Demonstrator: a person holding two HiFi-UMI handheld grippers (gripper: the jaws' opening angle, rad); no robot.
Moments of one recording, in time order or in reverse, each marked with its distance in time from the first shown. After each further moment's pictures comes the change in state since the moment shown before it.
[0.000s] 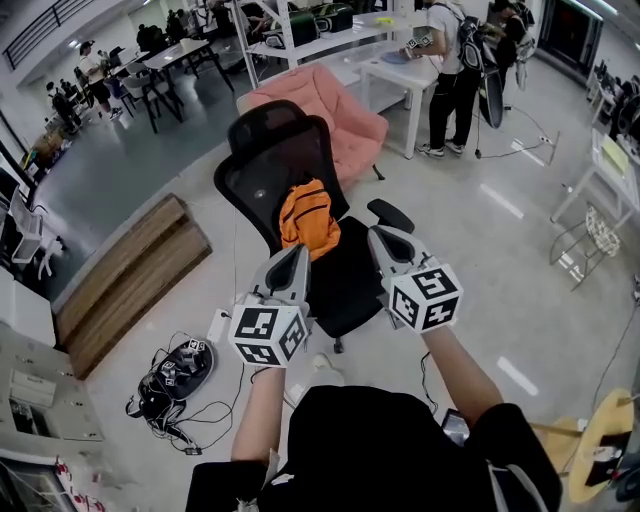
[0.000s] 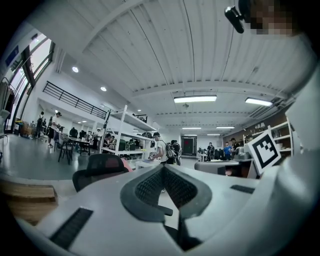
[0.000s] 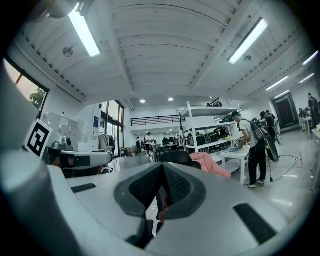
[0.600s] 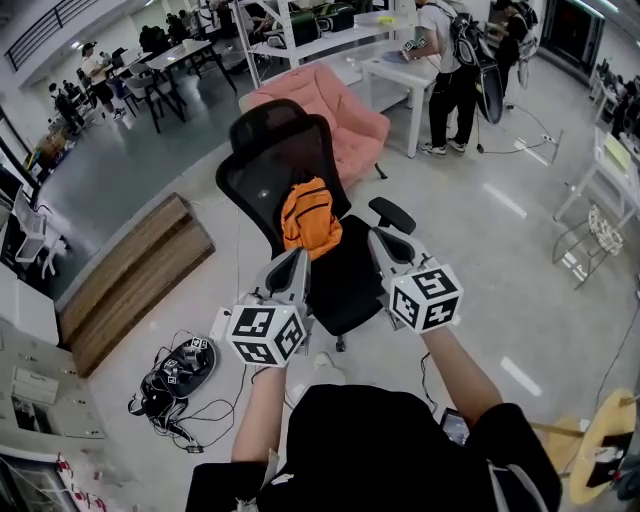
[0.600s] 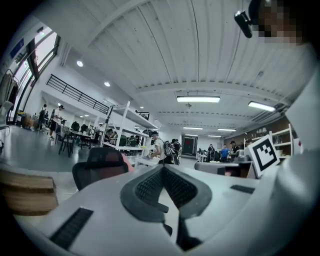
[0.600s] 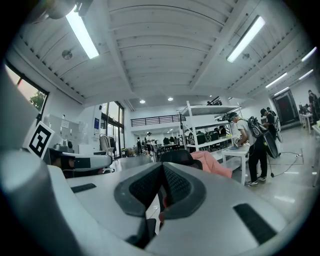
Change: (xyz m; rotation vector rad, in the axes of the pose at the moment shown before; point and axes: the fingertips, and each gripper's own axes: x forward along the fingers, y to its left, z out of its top) left arm -0.007 -0.004 -0.012 -0.063 0.022 0.004; right arm -0.009 0.000 -0.006 0.023 0.001 0.012
